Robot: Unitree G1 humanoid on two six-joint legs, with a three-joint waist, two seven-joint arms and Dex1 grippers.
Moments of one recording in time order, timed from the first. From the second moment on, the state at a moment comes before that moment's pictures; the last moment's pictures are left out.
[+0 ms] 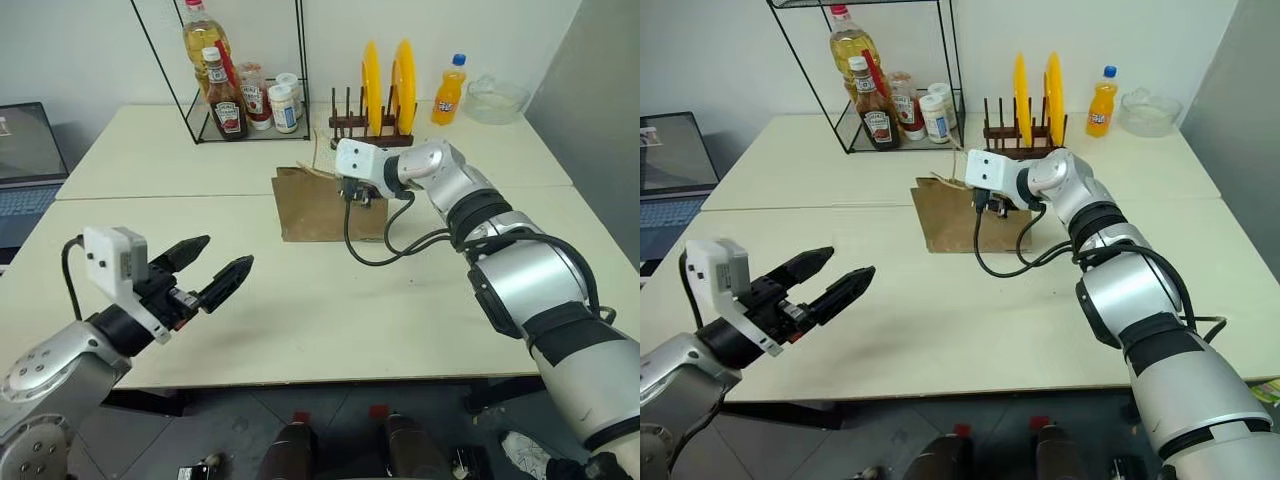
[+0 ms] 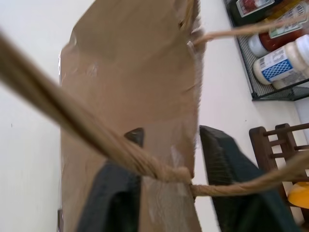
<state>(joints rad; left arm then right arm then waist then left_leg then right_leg) 0.04 0.64 0.57 -0.76 -1.02 0.87 -0.36 -1.47 -0.22 0.32 1.34 -0.31 -0.25 0.85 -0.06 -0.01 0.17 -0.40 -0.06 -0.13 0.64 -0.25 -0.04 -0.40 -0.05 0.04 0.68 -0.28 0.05</state>
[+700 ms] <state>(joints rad) -1.11 0.67 0.01 0.76 -0.28 0.16 -0.69 -0.48 -0.25 0.01 -0.37 0.05 0.65 0.65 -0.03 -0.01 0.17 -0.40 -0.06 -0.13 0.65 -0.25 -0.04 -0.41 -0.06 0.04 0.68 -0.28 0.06</state>
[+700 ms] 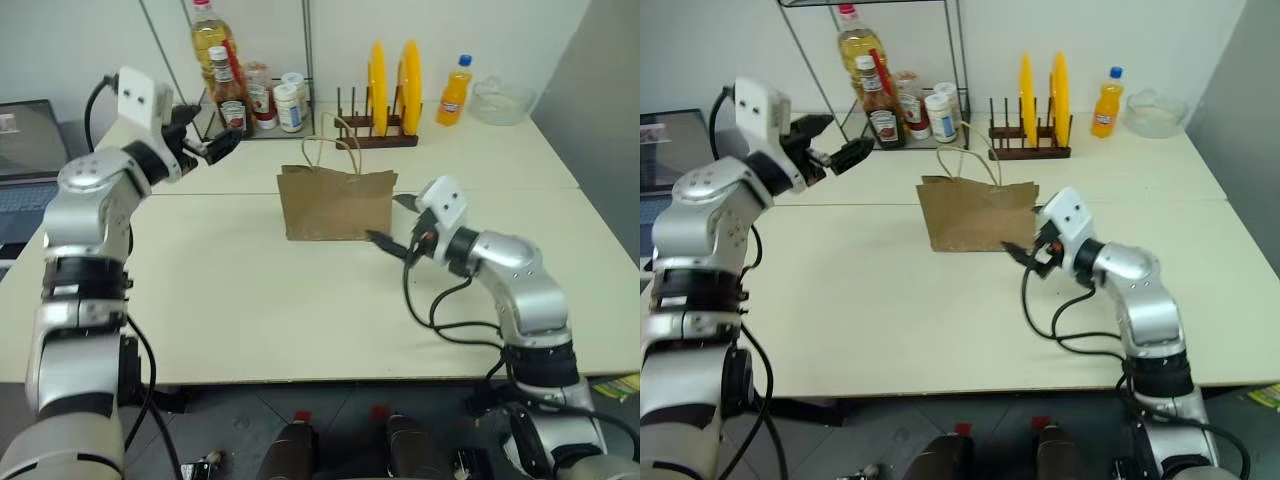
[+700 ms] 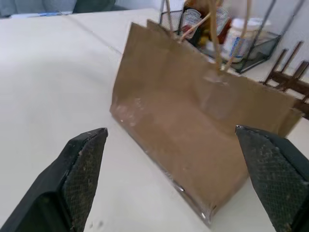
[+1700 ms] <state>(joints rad) -1.24 0.68 -0.34 0.99 0.03 -0.09 -1.61 -0.34 -0.34 -0.05 -0.46 0.07 0.65 0.39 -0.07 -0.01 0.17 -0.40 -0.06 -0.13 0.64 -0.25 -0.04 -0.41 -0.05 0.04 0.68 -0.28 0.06</state>
